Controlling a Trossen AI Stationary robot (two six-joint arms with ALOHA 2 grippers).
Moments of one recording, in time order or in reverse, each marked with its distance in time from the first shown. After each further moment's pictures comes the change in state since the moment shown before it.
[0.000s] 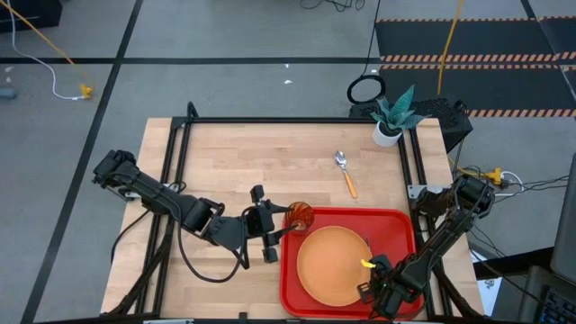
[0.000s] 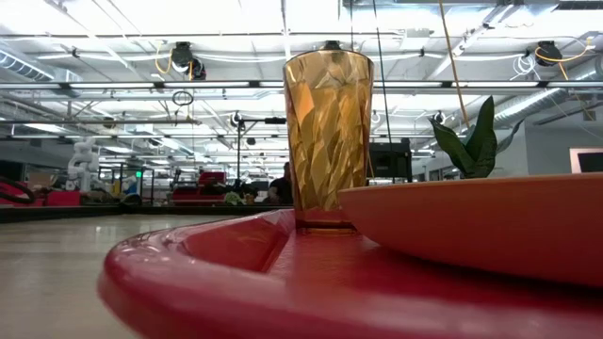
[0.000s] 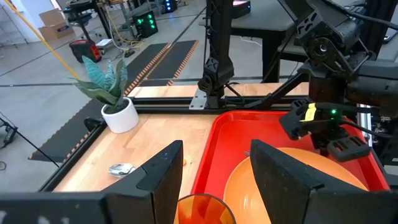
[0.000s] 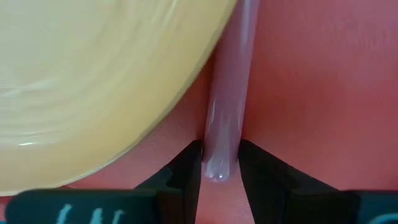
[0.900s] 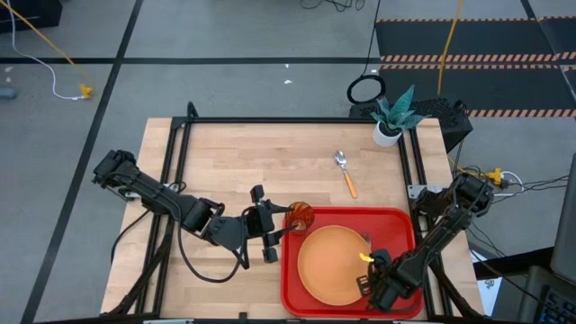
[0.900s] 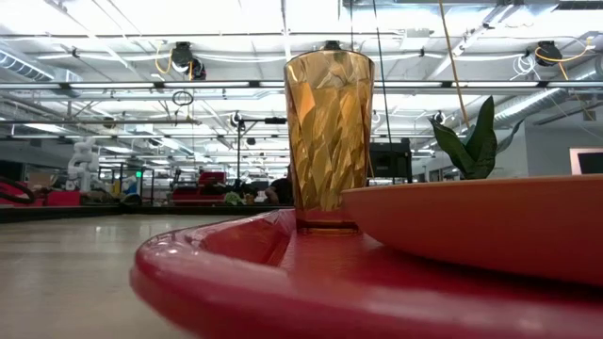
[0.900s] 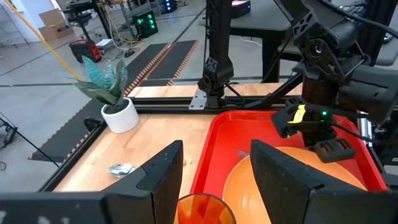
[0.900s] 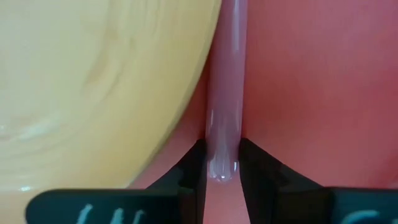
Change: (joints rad) left arm 0.000 0.000 0.000 0.000 0.000 0.000; right arm -0.048 -0.002 0.001 -0.091 -0.001 0.009
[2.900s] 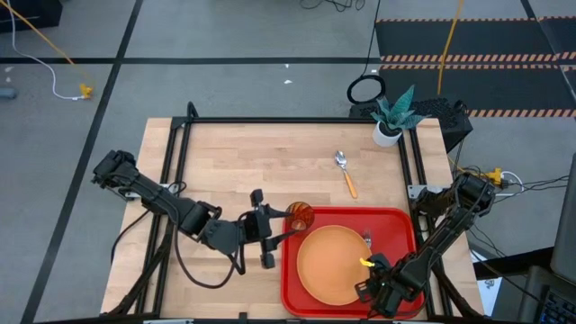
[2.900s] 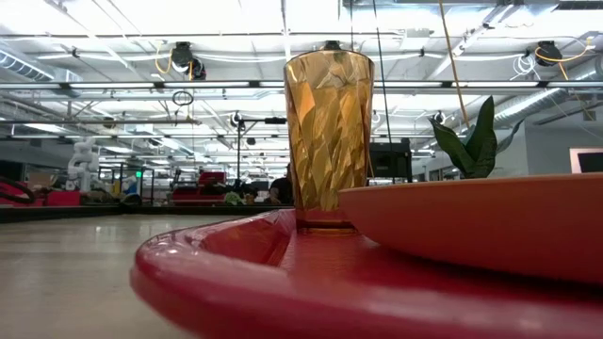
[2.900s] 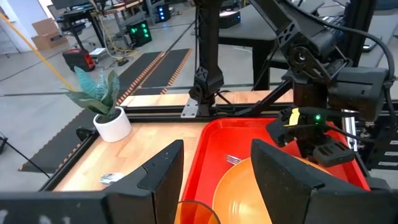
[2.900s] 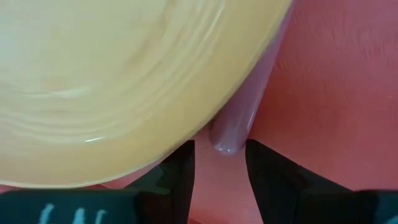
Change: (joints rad) left arm -0.028 0.000 0.000 0.045 0.001 0.026; right arm 0.030 -0.017 -0.002 0.121 0.062 -0.031
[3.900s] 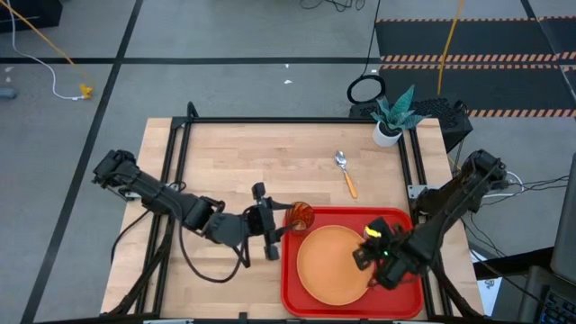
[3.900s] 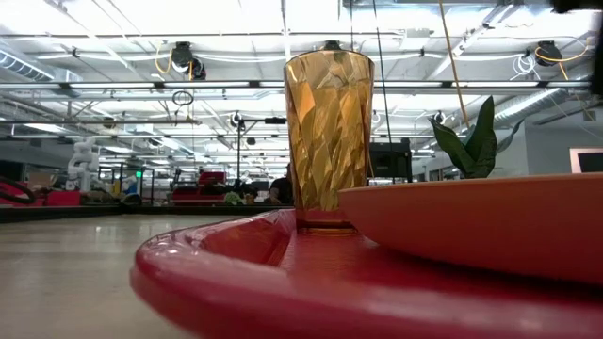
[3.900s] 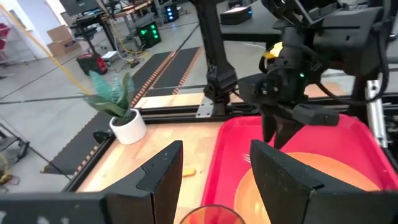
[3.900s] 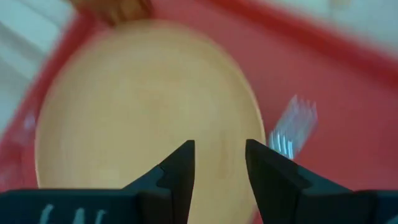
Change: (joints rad) left arm 0.040 0.000 0.000 -0.003 -0.002 0.063; right arm -0.137 -0.267 0.047 -0.383 0.467 -0.343
